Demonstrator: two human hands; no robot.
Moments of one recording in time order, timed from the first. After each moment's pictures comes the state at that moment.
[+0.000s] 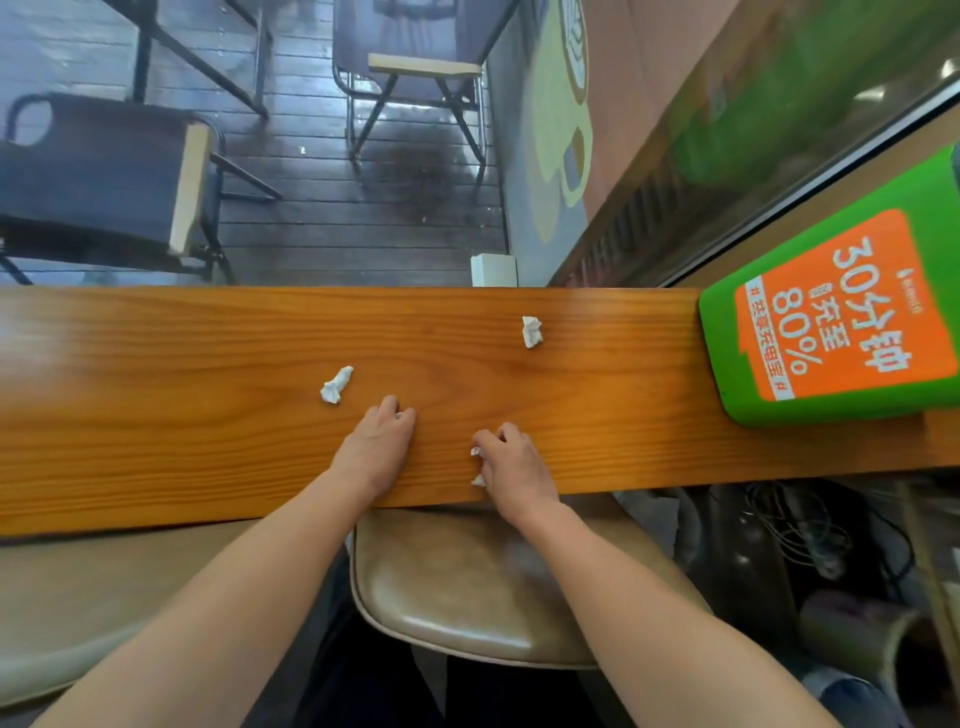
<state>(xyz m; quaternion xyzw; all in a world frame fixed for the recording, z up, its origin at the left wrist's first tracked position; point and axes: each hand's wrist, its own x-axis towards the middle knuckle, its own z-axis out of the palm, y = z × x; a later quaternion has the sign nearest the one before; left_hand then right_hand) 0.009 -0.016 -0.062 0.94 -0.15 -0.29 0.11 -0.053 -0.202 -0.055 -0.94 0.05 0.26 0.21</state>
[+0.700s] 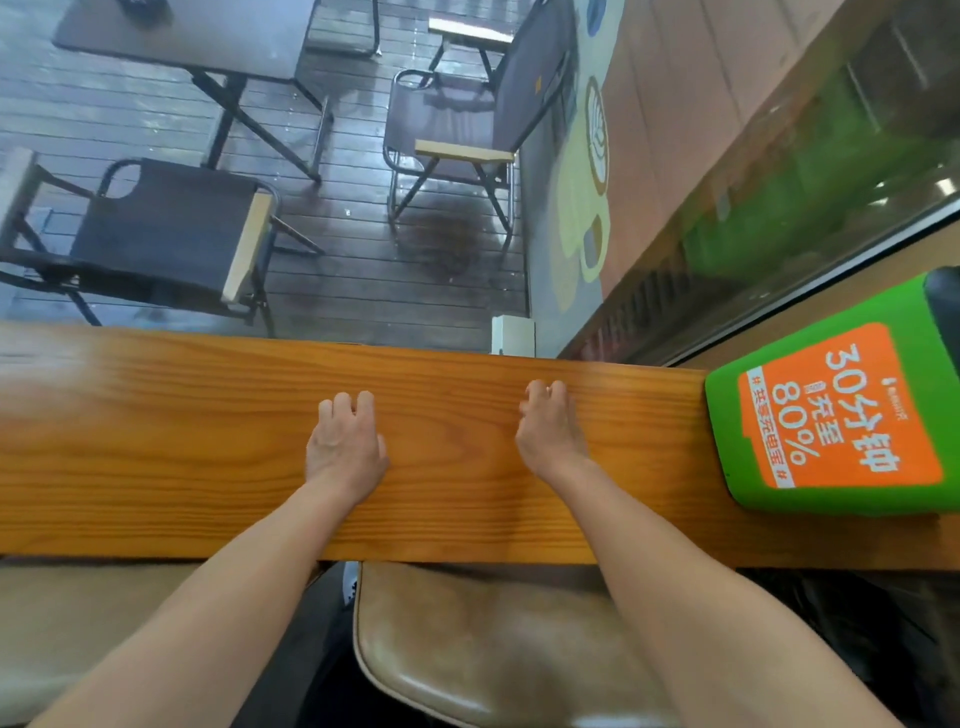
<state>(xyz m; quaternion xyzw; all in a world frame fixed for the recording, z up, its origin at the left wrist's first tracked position) 0.054 0.014 -0.022 0.99 0.03 -0.12 0.10 0.062 -0.234 -0.008 -0.97 0.11 0.16 0.18</state>
